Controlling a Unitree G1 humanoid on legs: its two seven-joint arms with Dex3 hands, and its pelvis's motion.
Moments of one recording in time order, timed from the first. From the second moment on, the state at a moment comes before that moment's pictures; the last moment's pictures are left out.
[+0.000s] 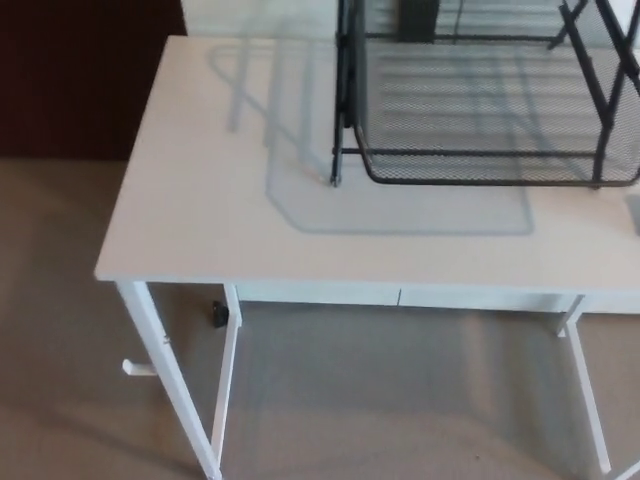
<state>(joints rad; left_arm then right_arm) -0.09 0.64 0.10 1.30 0.10 -0.03 -0.32 -0.04 -0.85 -0.09 1.30 -0.14 -0.02 0.26</state>
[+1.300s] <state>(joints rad) -0.07 0.64 0.11 1.29 0.09 -0.03 -0.32 -0.01 -0.85 -0.01 1.29 -0.18 -0.05 0.23</state>
